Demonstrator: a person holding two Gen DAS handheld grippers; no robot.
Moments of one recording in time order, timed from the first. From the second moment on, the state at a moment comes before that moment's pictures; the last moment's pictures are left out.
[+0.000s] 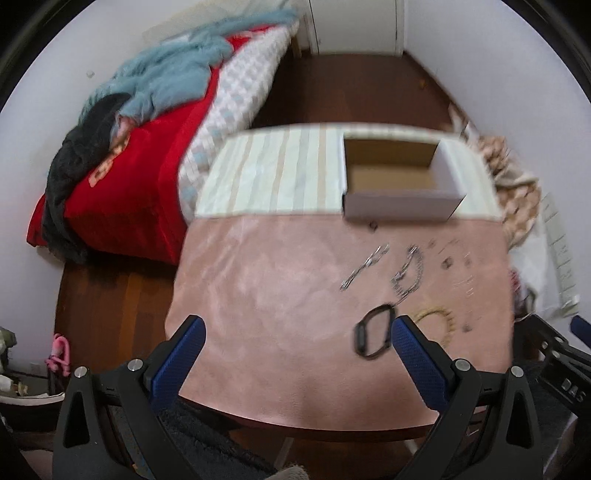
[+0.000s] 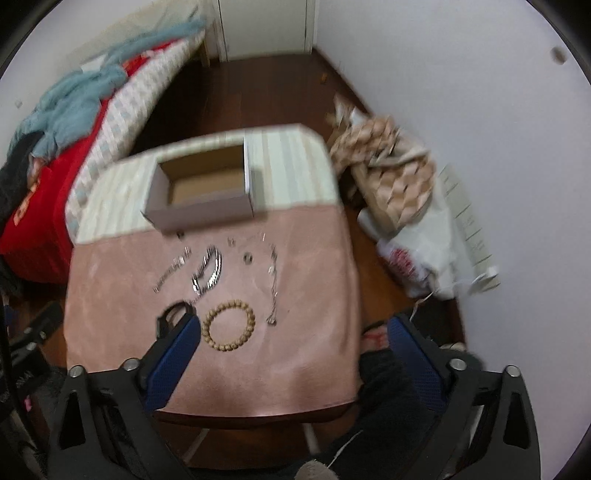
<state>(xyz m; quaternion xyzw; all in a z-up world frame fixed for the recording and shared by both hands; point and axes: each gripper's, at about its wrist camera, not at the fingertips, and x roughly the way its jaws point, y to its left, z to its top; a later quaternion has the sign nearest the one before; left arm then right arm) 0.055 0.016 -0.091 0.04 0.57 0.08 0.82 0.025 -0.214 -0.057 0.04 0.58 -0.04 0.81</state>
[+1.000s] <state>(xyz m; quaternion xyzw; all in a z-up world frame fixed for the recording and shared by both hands) 0.093 0.034 -0.234 0.01 0.66 0.02 0.75 0.074 -0.163 -0.222 -0.02 0.66 0.03 0.75</state>
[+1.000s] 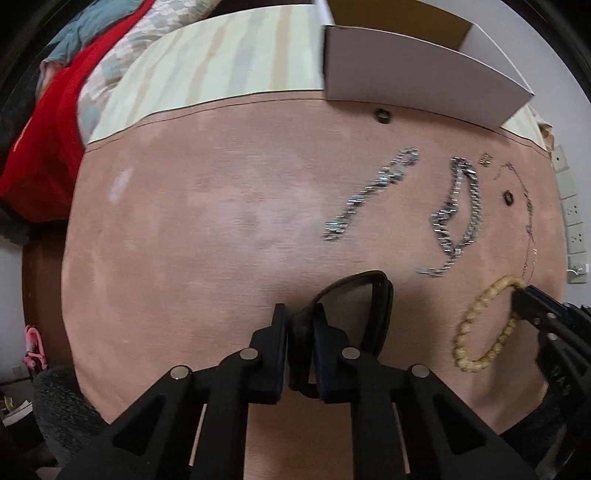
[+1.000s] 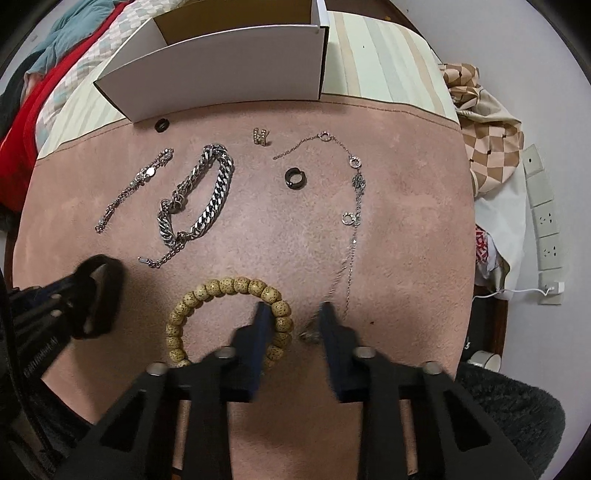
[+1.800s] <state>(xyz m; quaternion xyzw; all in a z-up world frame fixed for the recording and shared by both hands) 0.083 0.041 -0.214 0.01 0.64 0.02 0.77 0.068 -0.179 -0.194 0.05 0.63 0.08 0.77</state>
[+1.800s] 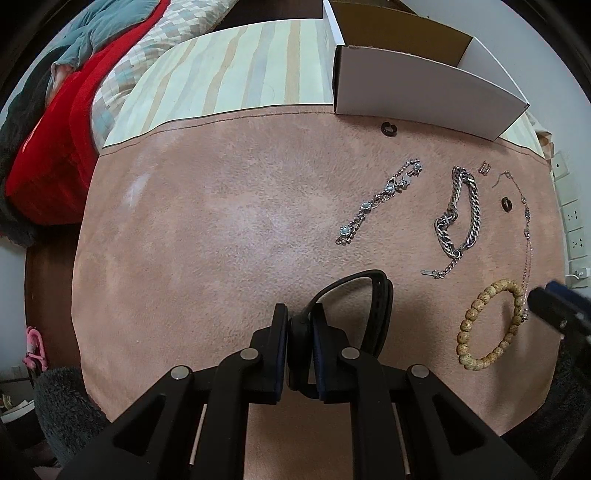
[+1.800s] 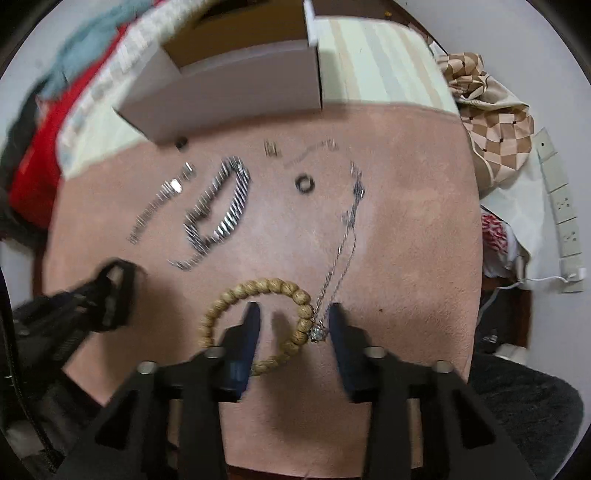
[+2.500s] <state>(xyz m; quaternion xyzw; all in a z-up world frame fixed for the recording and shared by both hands) 0.085 0.036 -0.194 -0.01 0.63 0.01 0.77 0.087 -0.151 -0.194 0.00 0.64 0.16 0.75</state>
